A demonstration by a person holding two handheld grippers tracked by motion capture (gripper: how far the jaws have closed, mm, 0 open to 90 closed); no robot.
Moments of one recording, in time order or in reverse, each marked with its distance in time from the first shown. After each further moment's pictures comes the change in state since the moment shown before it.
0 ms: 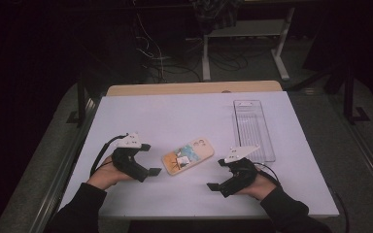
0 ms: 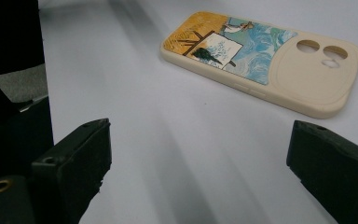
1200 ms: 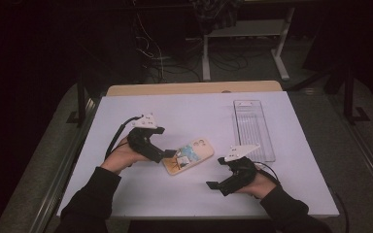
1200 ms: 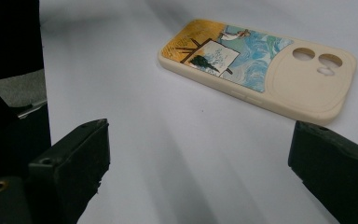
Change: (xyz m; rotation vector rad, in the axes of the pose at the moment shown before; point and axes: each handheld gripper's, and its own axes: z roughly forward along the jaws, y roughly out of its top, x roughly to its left) left arm 0.011 0.058 0.028 -0.026 0.000 0.029; right arm -0.002 0.002 0.000 -0.024 -0.004 -0.005
